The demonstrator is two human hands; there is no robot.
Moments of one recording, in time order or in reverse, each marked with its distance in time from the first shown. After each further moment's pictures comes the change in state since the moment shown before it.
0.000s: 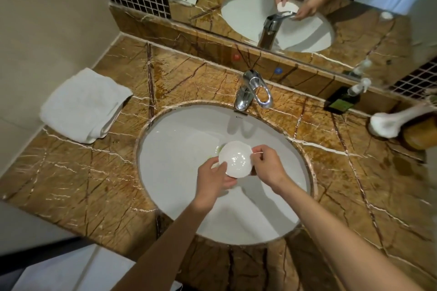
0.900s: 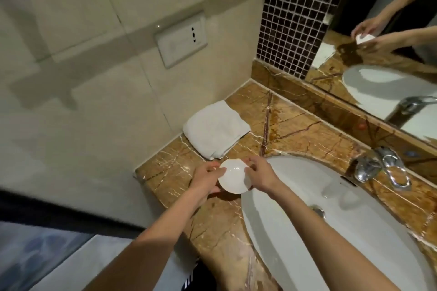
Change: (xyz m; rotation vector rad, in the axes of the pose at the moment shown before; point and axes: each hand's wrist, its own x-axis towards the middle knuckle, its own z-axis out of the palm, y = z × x) left_hand 0.011 0.081 -0.263 -0.181 0.345 0.001; right_hand -0.019 -0.178 0.221 -0.293 -0.475 -0.421
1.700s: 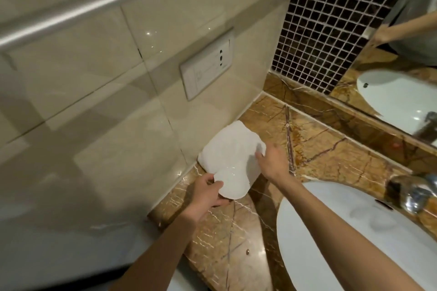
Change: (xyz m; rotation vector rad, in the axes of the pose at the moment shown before) left_hand 0.091 0.052 -0.068 0.044 -0.034 -0.022; right_hand 0.137 -0.052 0.025 -0.359 0.360 0.116
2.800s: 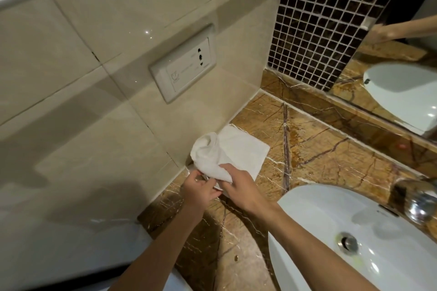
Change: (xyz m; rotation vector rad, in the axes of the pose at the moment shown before) left_hand 0.003 -0.001 0.022 -0.197 0.172 0.139; right_hand -0.043 0.000 0.032 0.377 -0.268 -0.524
